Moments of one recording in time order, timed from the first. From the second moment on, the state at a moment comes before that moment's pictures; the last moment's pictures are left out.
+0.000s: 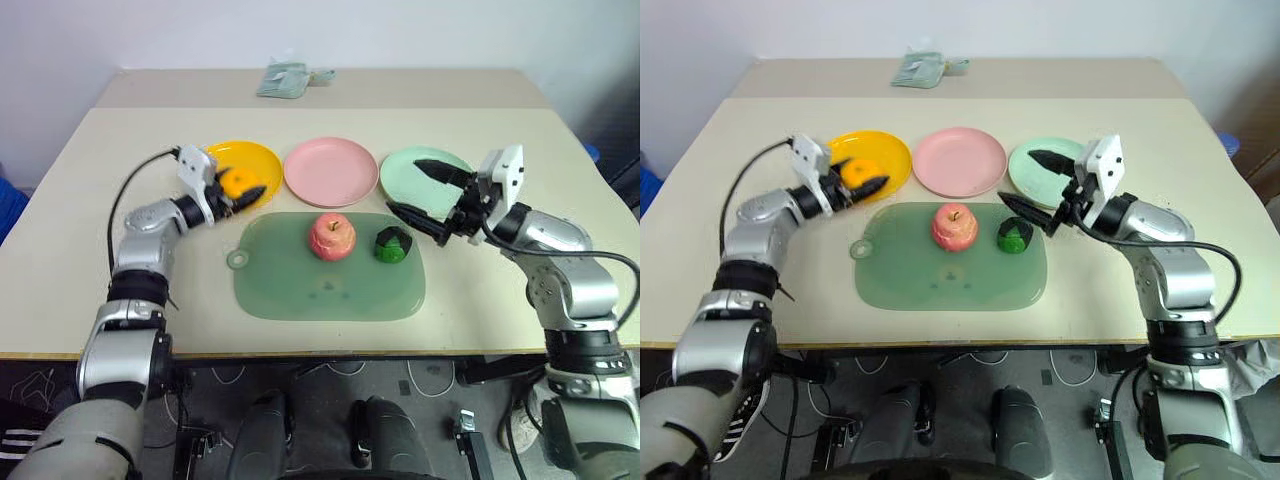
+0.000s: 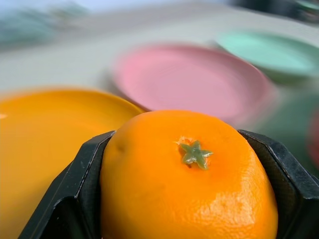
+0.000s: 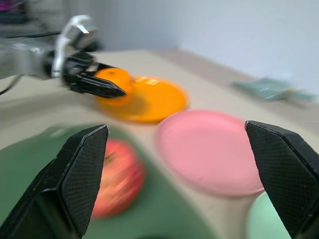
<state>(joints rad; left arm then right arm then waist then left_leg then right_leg) -0.93 0.48 0.14 0.92 -0.22 -0.01 -0.76 -0.52 -0.53 -0.11 -0.03 0.45 0.27 0.87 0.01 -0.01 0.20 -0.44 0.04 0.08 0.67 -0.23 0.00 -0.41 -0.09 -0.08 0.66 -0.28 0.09</state>
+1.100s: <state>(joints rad) -0.81 0.39 0.10 0.70 -0.33 0.03 -1.21 -0.47 -0.54 -0.06 -0.07 0.48 0.31 0.96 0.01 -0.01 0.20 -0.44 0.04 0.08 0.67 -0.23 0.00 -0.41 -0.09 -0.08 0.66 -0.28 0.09</state>
